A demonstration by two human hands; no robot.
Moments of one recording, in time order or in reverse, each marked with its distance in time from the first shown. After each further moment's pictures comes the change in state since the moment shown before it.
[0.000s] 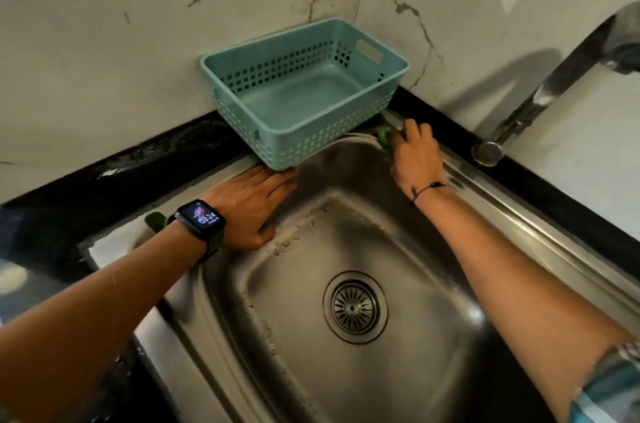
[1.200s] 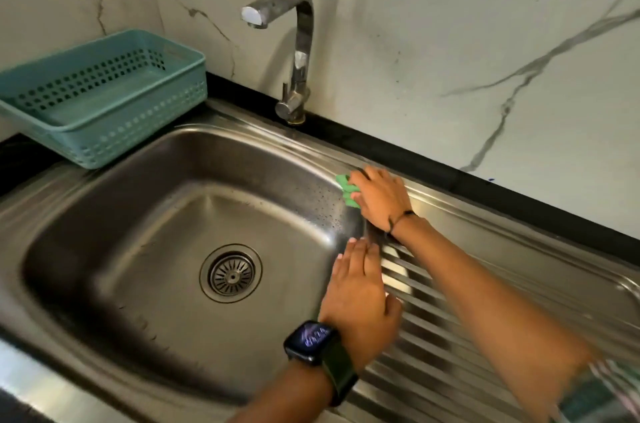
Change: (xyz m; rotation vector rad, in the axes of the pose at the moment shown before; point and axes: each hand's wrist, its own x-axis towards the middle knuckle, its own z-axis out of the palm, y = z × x) left_hand 0.017 0.386 -0.081 -0.806 -0.013 -0.064; right_hand -0.216 0.172 -0.033 0.080 -0.144 0.150
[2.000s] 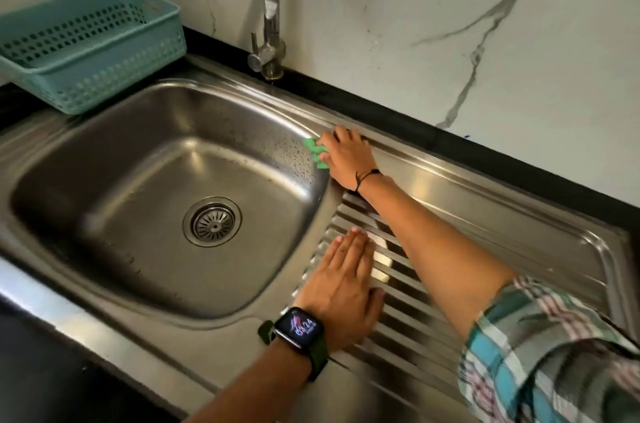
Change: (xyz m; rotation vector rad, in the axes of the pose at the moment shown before) left_hand -0.038 0.025 0.069 0.343 -0.076 0.181; right_hand -0.020 0.004 0.003 0.123 -0.003 -0.070
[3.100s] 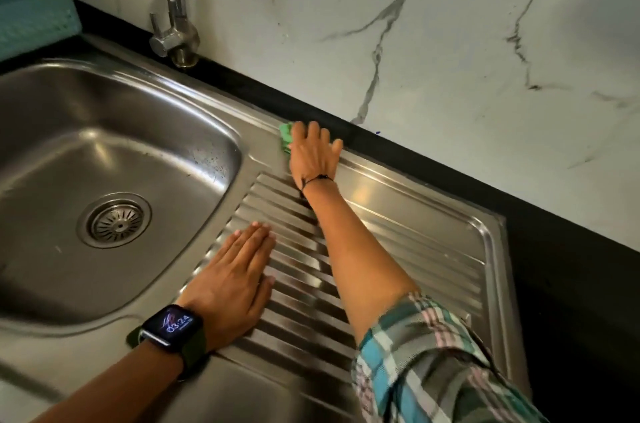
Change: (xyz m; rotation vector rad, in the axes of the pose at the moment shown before) left_hand -0.003 -0.001 -0.004 0.028 -0.048 -0.042; right_hand -0.040 0.057 -0.007 -0.150 0.255 0.297
